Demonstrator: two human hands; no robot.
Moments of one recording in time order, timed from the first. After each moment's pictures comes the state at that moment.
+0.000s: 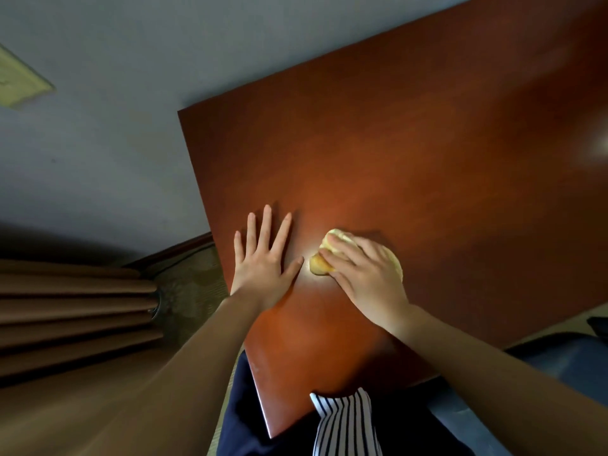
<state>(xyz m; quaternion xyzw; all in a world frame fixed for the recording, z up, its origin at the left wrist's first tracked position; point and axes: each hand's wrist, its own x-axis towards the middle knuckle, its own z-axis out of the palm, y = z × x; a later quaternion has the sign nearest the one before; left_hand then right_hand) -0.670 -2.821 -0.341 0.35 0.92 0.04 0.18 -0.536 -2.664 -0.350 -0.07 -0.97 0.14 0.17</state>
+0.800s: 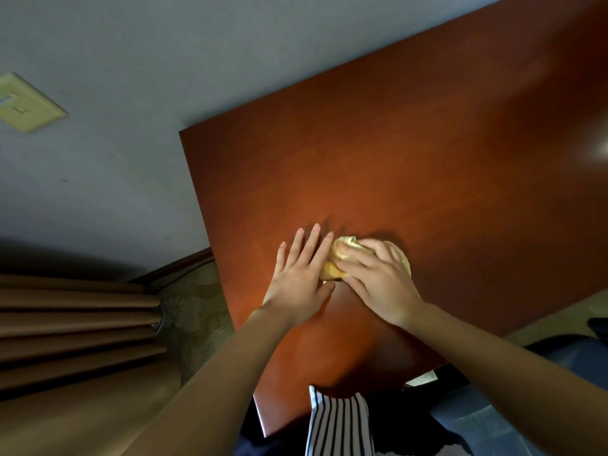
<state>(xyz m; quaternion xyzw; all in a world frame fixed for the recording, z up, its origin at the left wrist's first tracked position) -0.626 -2.782 -0.314 0.45 0.86 0.06 0.23 -0.514 -2.637 -0.350 -0.05 -0.98 0.15 0.14</state>
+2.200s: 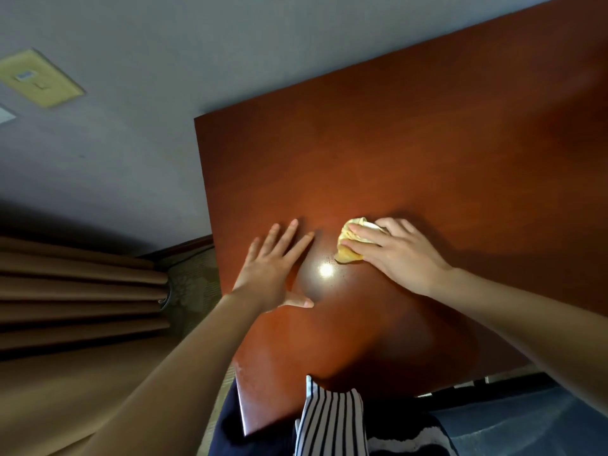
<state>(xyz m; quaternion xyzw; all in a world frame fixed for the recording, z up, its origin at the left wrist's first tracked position) -0.663 -2.790 -0.308 0.41 0.87 -0.08 0.27 -0.547 -2.561 -0.346 0.10 -0.99 0.07 0.11</state>
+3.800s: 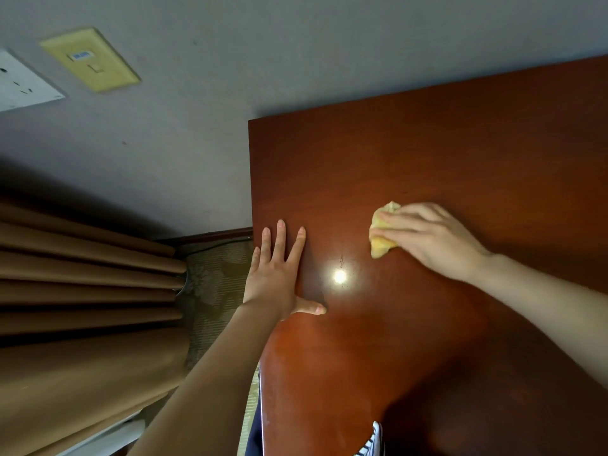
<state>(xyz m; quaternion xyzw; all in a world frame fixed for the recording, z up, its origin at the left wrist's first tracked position) -0.725 -2.810 -0.318 0.25 0.93 -0.06 0.27 -0.667 -2.534 -0.340 0.18 -0.97 0.15 0.06</state>
